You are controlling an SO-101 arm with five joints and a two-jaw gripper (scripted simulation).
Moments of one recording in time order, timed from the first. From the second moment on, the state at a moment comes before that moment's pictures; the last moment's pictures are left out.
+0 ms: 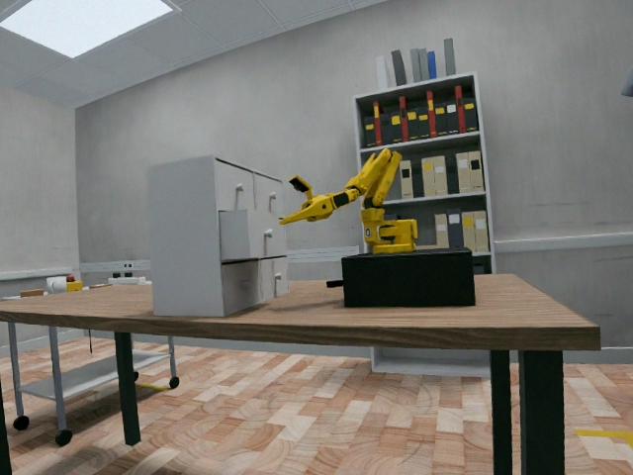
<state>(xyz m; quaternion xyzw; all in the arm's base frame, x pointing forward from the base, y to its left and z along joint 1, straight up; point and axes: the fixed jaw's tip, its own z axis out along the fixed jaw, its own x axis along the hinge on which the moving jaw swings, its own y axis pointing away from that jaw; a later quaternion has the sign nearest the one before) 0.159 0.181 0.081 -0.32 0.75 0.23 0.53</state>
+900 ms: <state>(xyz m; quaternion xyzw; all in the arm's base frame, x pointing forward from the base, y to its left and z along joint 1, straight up) 0.159 0.180 0.079 -0.32 0.75 0.23 0.53</state>
